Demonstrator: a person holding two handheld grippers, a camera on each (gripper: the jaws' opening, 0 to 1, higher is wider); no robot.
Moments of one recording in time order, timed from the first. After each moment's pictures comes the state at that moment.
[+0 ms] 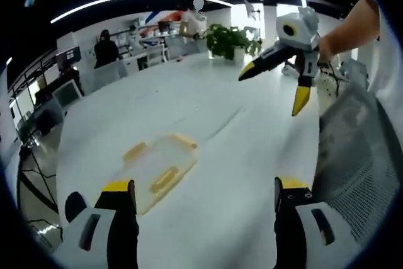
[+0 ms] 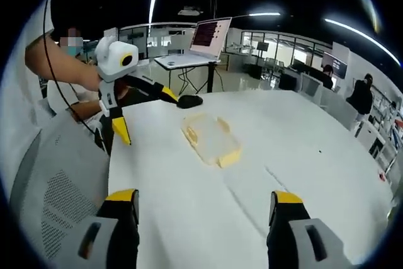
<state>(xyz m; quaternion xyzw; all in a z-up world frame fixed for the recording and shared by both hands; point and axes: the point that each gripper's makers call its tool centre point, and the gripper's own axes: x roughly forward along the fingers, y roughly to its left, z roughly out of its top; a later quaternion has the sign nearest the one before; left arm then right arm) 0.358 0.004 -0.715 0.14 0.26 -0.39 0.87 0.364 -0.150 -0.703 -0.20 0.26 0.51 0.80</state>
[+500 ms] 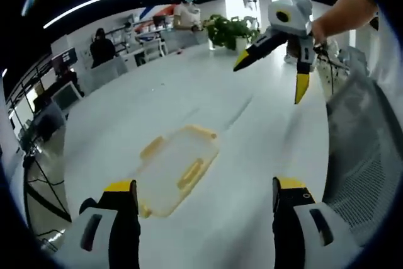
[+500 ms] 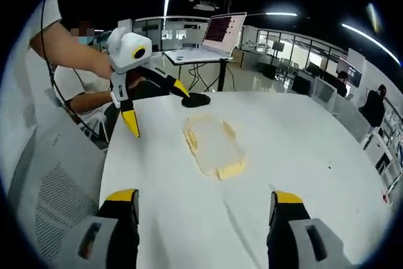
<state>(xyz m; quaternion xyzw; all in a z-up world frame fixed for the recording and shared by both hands) 0.387 0.034 -0.723 0.18 0.27 -0.40 0.86 0.391 -0.124 -0.708 -0.23 0.26 0.54 0.76</state>
